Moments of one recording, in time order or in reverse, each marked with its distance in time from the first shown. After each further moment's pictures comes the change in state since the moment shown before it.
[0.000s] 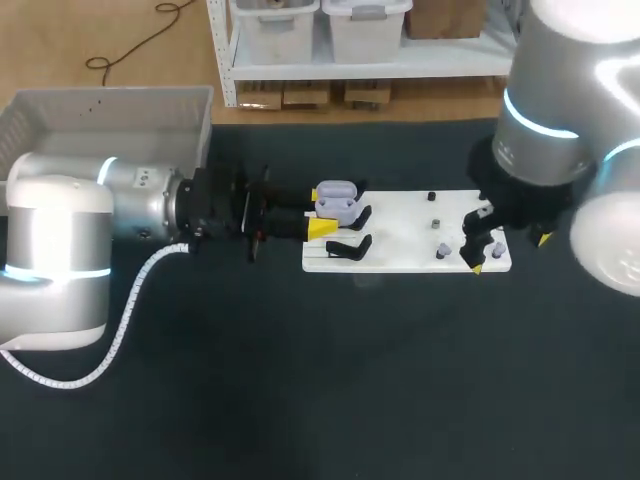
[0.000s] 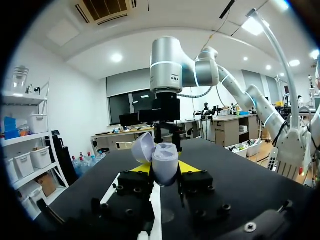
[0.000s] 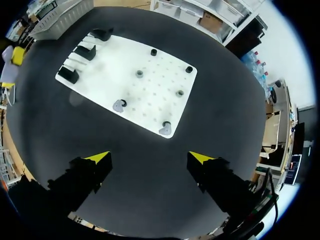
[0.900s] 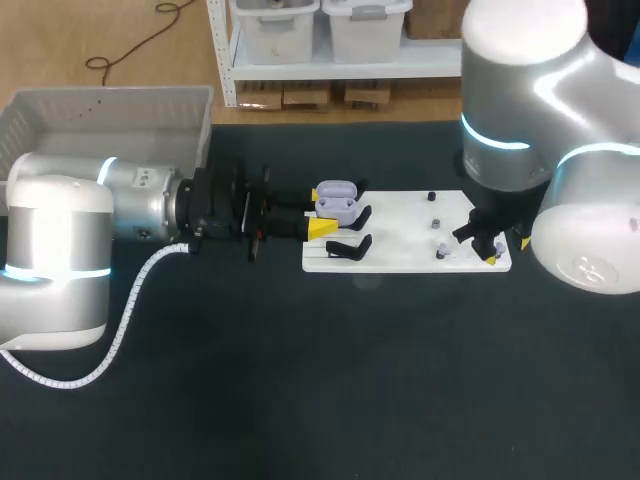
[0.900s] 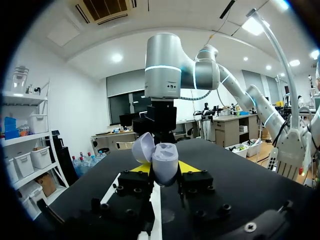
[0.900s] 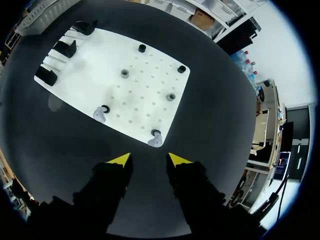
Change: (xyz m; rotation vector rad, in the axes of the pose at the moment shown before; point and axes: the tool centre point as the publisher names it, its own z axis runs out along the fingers) left arm 0.000 0.000 0.000 0.000 0.000 0.000; right arm -0.011 -0.012 0.019 0.146 0.039 -0.005
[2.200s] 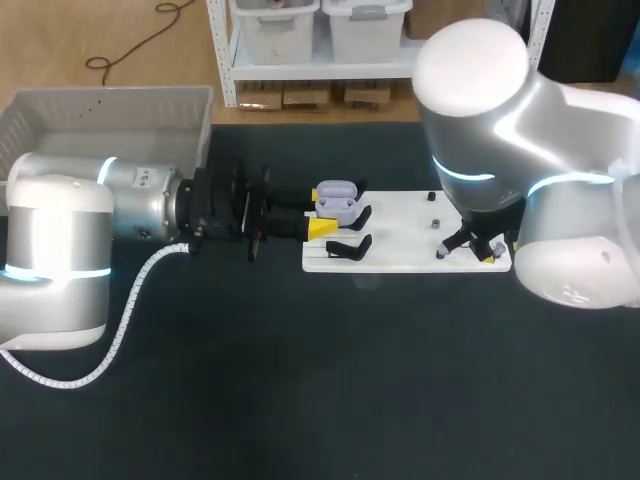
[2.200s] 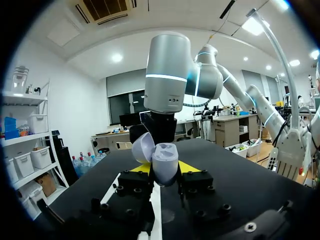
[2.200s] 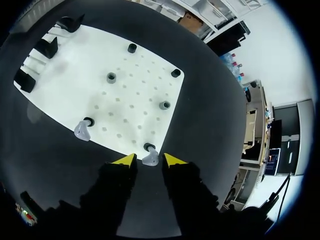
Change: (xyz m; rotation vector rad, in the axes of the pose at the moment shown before) left arm 0.000 0.000 0.000 0.000 0.000 0.000; right arm -0.014 -0.006 0.024 0.135 -0.024 0.026
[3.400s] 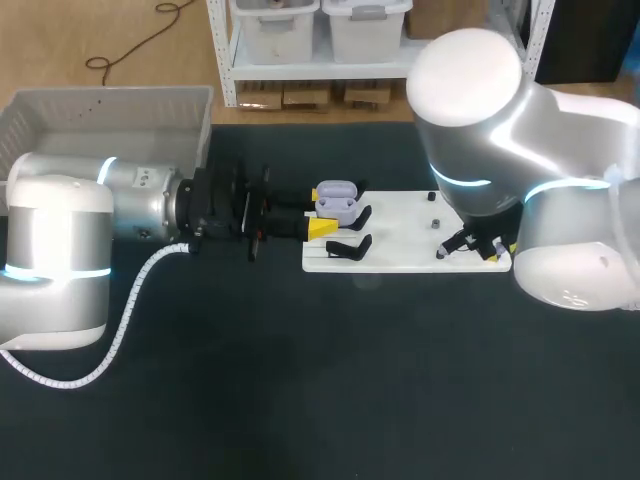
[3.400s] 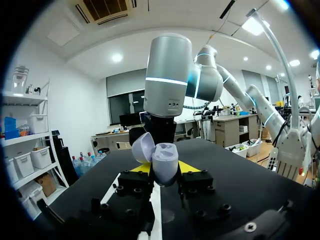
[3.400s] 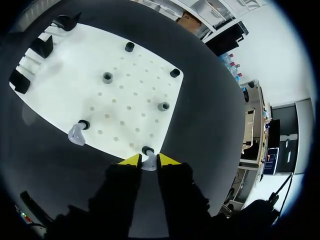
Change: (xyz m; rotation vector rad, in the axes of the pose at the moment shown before) left arm 0.000 0.000 0.000 0.000 0.000 0.000; right arm -0.003 -0.001 0.007 0.020 -0.005 0.005
